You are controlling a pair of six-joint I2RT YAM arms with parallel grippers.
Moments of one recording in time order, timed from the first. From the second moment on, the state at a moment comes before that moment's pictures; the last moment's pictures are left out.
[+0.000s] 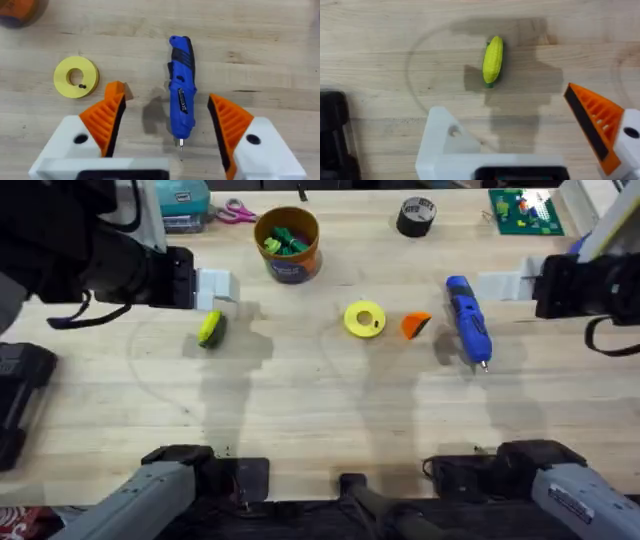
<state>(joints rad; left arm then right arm) 0.00 1.13 1.12 -1.08 -0.04 0.04 0.01 0.92 0.99 -0.96 -0.02 0.01</state>
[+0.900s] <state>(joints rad) 0.13 1.64 1.12 -1.04 0.02 0.29 0.01 0.92 0.99 -0.96 -0.02 0.01</state>
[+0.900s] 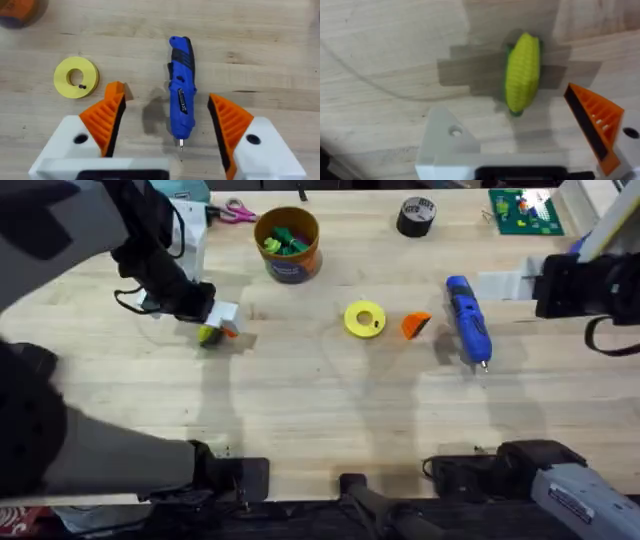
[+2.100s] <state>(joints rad) 0.17 1.74 1.13 -0.96 0.03 0.34 0.01 0.92 0.99 -0.96 -0.02 0.01</state>
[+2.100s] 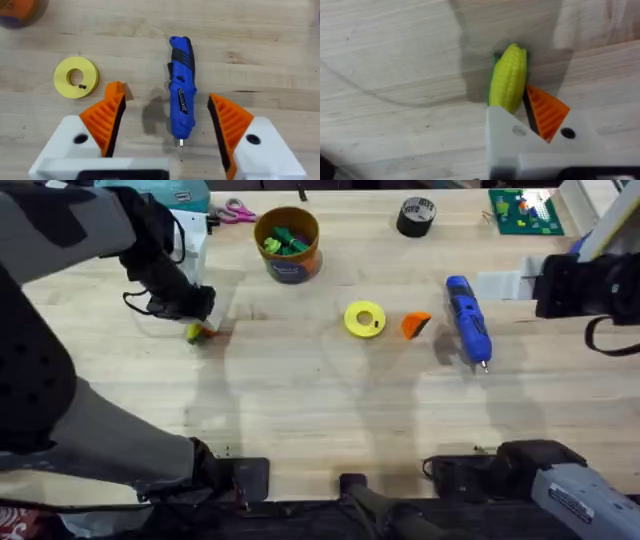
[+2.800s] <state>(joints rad) 0.17 1.43 1.46 -1.20 0.06 0.34 0.01 0.92 0.99 -0.96 -0.02 0.01</state>
